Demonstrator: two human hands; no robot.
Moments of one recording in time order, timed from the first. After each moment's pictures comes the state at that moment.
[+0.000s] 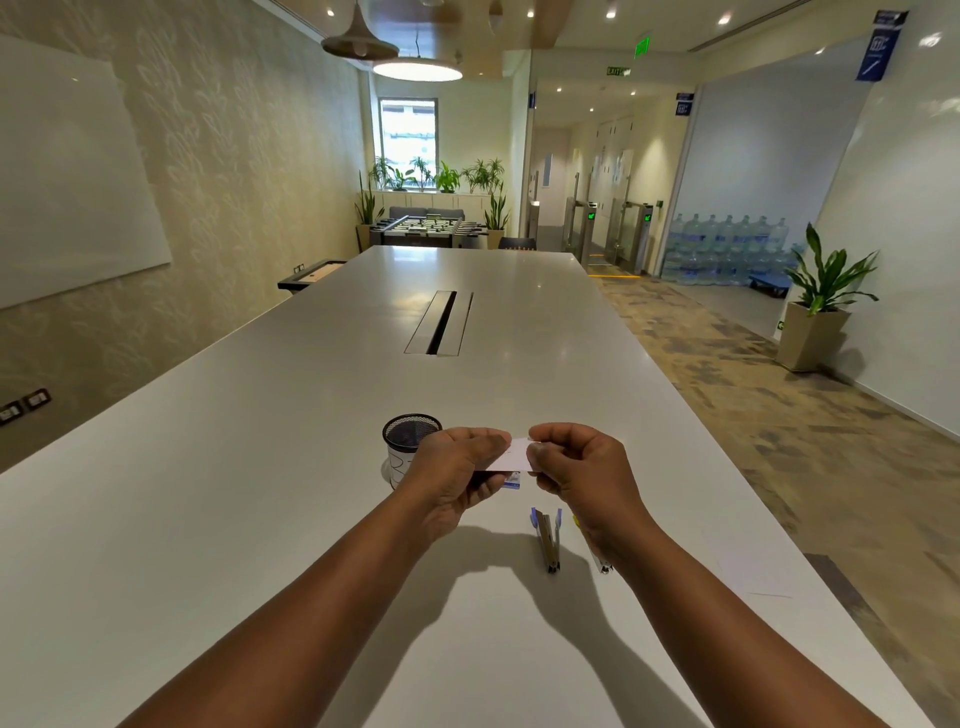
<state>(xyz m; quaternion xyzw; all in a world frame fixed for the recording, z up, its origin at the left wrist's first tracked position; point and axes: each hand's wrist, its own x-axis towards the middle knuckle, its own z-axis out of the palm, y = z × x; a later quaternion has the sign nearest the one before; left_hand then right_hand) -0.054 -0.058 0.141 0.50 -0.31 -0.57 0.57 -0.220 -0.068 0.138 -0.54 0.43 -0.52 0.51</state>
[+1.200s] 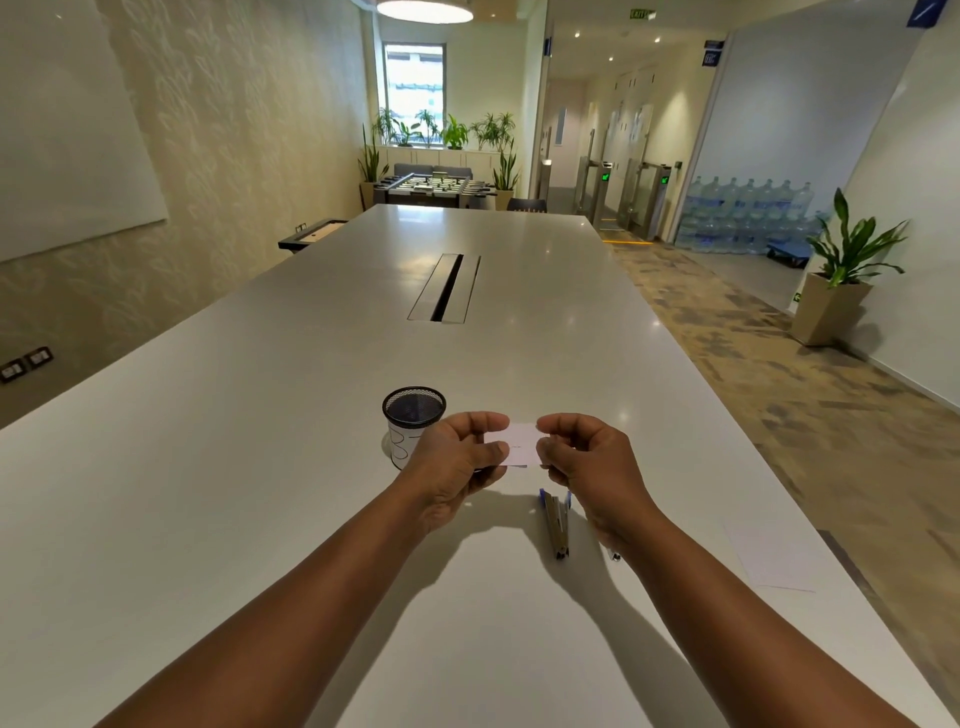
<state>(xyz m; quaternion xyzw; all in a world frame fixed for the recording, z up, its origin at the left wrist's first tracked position) -0.037 -0.092 0.090 0.48 -0.35 -0.57 0.57 -0.218 -0.101 0.107 -0.55 0.47 -0.48 0.50</state>
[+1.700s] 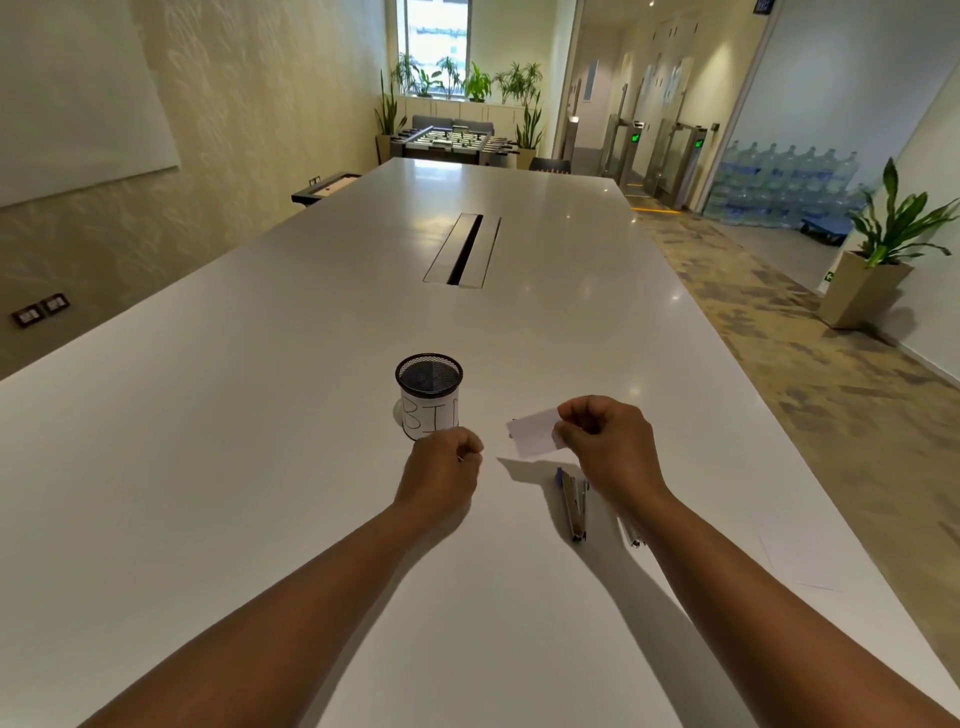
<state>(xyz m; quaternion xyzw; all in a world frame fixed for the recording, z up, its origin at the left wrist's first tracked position) -0.013 -0.095 0.022 0.70 -0.54 -0.23 0.41 -0.214 -0.130 0.085 -0.66 0.55 -0.41 0.32</state>
